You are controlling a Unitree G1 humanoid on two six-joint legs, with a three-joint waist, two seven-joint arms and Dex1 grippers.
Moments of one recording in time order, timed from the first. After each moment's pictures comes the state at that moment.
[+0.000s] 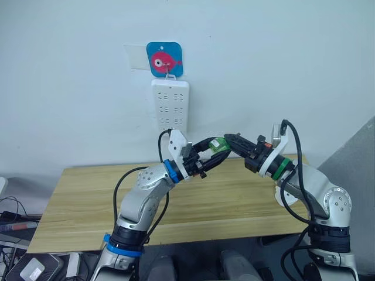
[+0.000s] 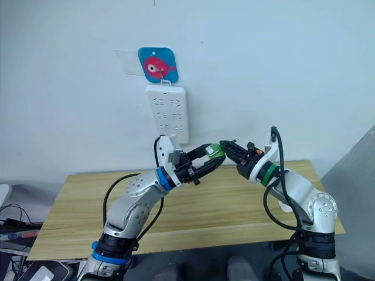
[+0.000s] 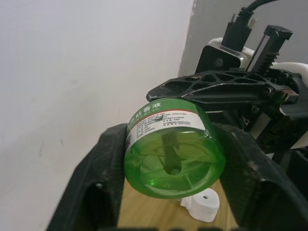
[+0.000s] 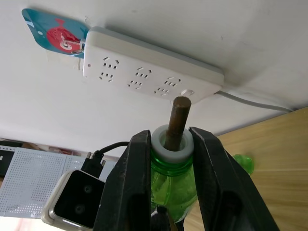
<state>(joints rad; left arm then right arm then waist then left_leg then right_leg) -0.33 0.20 -0.17 -0.19 -0.46 0.33 -0.72 -0.33 -0.28 -0.18 -0.28 1.95 0.88 -0.50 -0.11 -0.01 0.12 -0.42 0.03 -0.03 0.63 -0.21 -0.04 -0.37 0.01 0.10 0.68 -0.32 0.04</state>
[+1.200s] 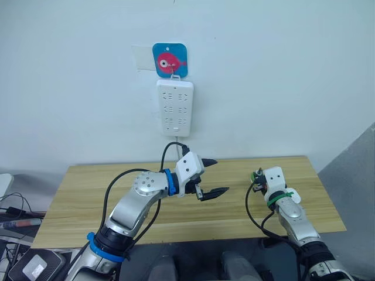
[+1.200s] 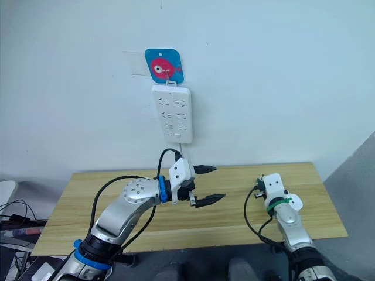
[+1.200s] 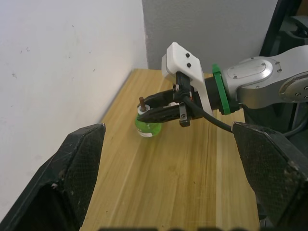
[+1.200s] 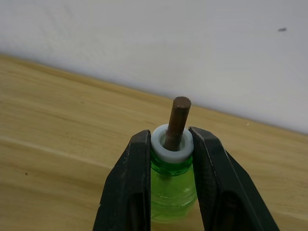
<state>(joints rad) -0.32 0.41 -0.32 -0.22 -0.25 0.35 -0.84 -0.20 -0.33 0.11 0.51 0.11 -0.14 0.14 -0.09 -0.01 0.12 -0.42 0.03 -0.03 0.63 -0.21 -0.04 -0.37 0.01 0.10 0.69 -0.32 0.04</state>
